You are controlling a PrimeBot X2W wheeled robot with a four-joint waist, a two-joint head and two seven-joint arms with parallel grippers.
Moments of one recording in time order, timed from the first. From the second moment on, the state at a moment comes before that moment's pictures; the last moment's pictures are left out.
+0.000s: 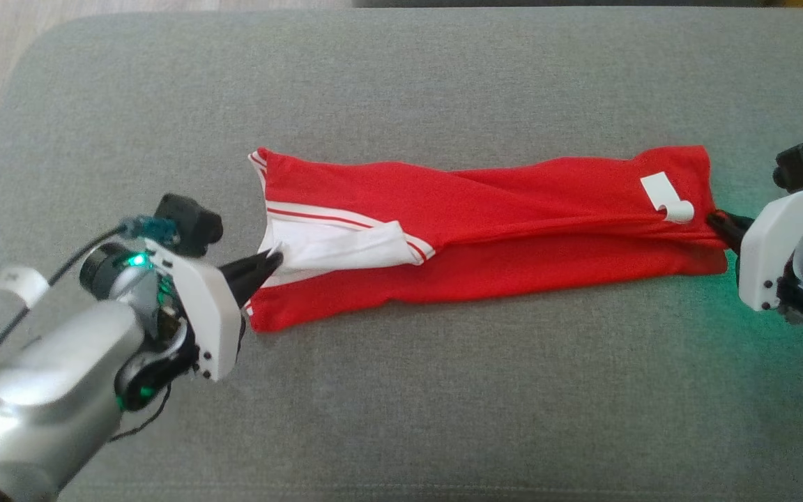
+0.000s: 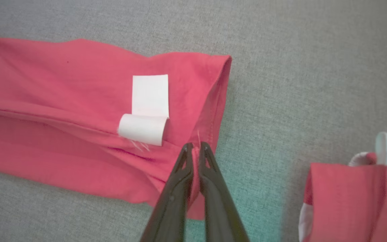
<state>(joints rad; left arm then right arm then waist) -0.74 0.60 -1.14 0.37 -0.95 -0.11 0.08 -0.68 -0.65 0.76 0.66 0.85 0.13 0.38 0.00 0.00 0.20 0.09</state>
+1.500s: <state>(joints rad) -0.03 0.09 -0.17 0.10 -0.31 0.06 -0.25 -0.31 -0.09 0.13 0.56 0.30 0.13 -0.25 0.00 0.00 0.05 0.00</state>
